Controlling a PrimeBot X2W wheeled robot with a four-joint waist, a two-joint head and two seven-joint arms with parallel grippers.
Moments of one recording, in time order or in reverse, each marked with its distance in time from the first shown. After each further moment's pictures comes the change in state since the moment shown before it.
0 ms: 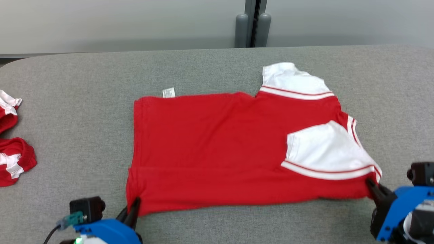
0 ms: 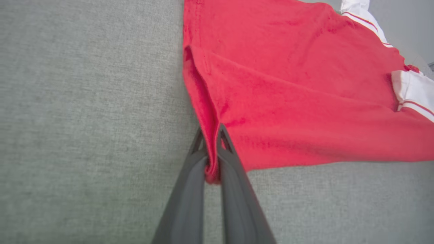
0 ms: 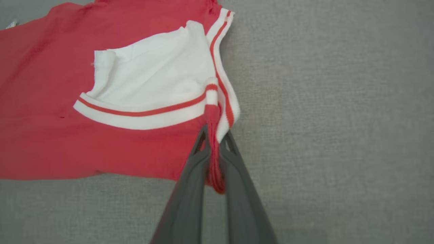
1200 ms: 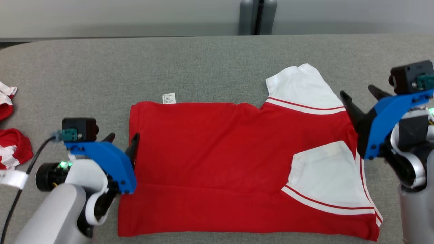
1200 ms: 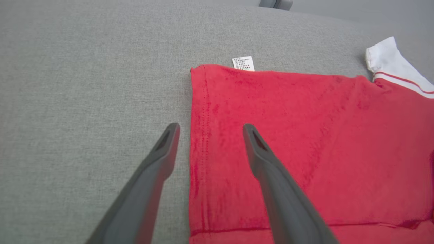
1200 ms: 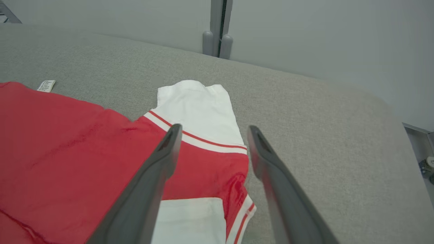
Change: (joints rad) left arm -0.326 0.066 -0.035 0.022 0.063 0.046 0.249; right arm -0.375 -0.107 0.189 -0.034 -0.083 0.000 0.148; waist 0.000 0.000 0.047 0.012
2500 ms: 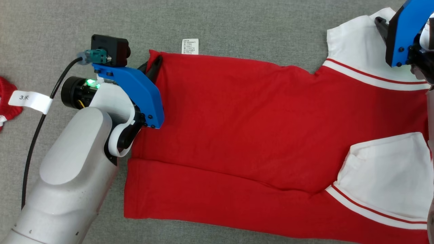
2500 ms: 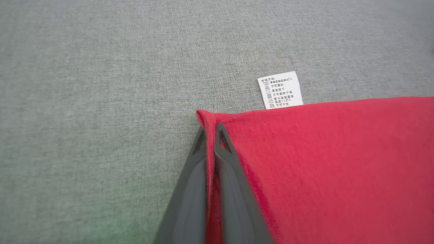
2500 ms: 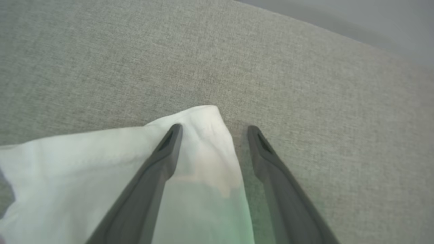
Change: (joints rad) left arm -0.449 -0.161 -0.104 0.347 0.036 -0.211 -0.092; right arm -0.596 -0.124 0.050 0.640 -0.073 0.000 -0.004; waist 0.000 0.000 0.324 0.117
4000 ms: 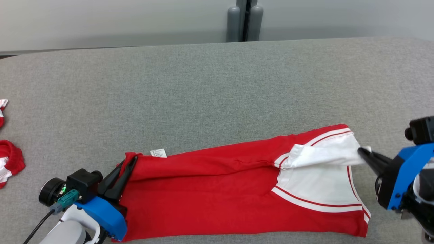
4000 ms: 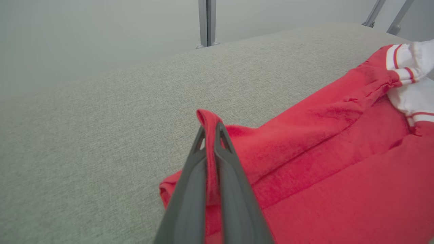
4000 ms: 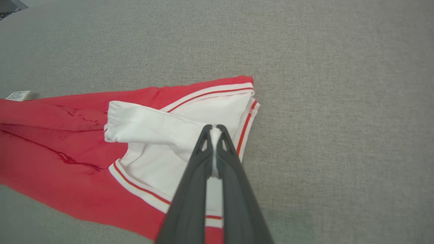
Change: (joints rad) left arm 0.467 0.261 -0.110 -0.092 0.064 -0.124 -0.575; right arm 0.822 0.049 -0.120 -0.680 0.381 0.000 0.092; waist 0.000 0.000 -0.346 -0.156
